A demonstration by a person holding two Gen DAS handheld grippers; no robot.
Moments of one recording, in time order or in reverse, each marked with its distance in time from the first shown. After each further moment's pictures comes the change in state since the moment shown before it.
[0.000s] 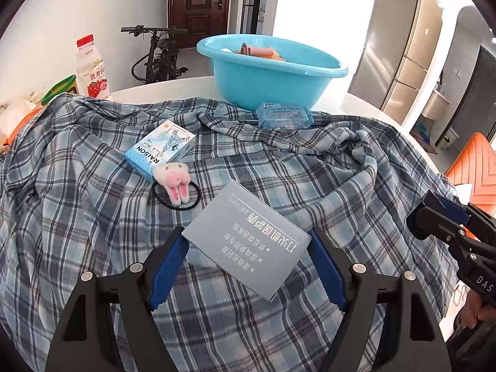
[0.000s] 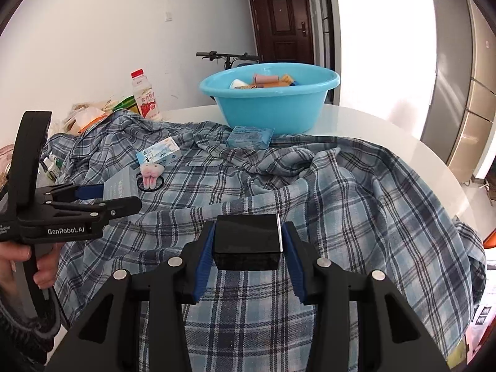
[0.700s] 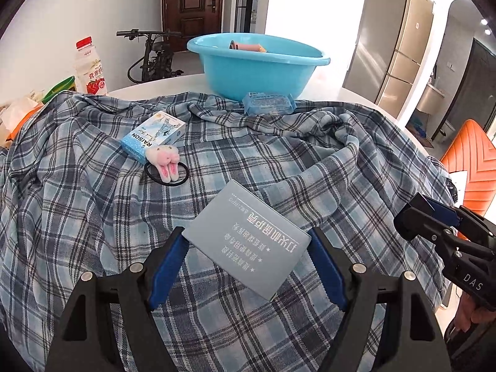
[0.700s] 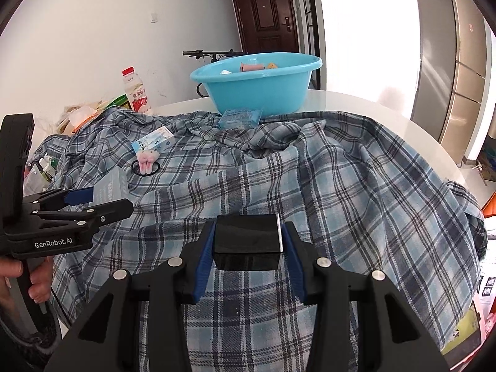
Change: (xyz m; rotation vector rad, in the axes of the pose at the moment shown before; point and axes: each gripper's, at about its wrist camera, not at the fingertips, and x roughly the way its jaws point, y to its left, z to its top) left arm -0.012 -0.017 -0.027 0.023 -0.005 -0.013; right arm -0.008 -0.001 -0.027 0.053 0.025 -0.023
